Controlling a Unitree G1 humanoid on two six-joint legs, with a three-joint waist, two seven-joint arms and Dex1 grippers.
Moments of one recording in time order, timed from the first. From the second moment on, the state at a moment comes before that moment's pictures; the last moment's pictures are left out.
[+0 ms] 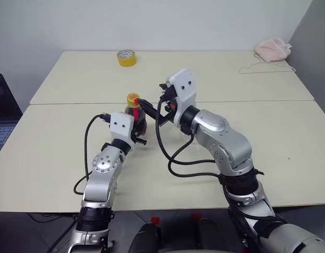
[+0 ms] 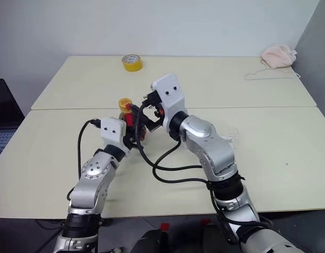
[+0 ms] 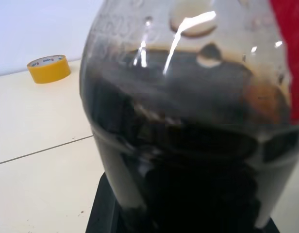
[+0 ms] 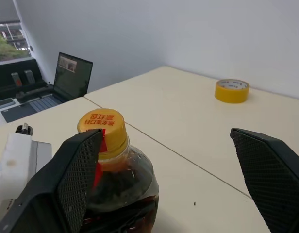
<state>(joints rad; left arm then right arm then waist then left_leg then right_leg) -0.27 0.25 0.03 -0.13 -0.09 0.24 -0.25 -0.76 0.03 0.22 -0.24 0.22 0.79 0.27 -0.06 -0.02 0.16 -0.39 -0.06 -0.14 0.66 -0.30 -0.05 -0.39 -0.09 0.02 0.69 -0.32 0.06</state>
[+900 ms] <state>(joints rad) -0.28 0.23 0.01 -0.09 -0.07 0.21 -0.25 -0.80 0.06 0.27 -0.18 0.22 0.79 0.28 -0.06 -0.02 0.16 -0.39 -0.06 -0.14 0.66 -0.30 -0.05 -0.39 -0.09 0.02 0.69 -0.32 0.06</state>
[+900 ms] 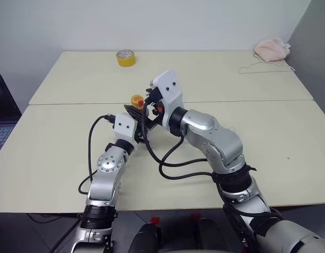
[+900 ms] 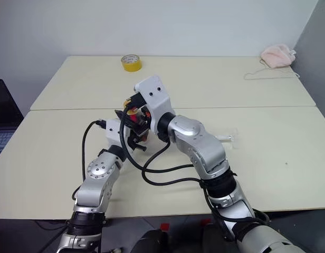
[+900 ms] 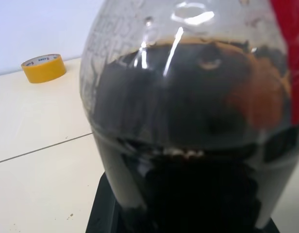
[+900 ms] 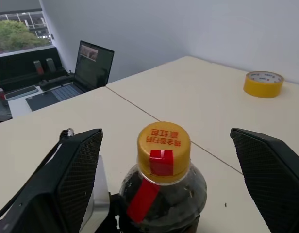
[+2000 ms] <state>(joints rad) -0.25 0.24 0.03 -0.15 -0.10 0.26 -0.26 -0.90 -0.05 0.27 0.19 0.25 0.38 0.68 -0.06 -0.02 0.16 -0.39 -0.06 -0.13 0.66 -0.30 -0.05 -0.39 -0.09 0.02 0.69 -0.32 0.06</state>
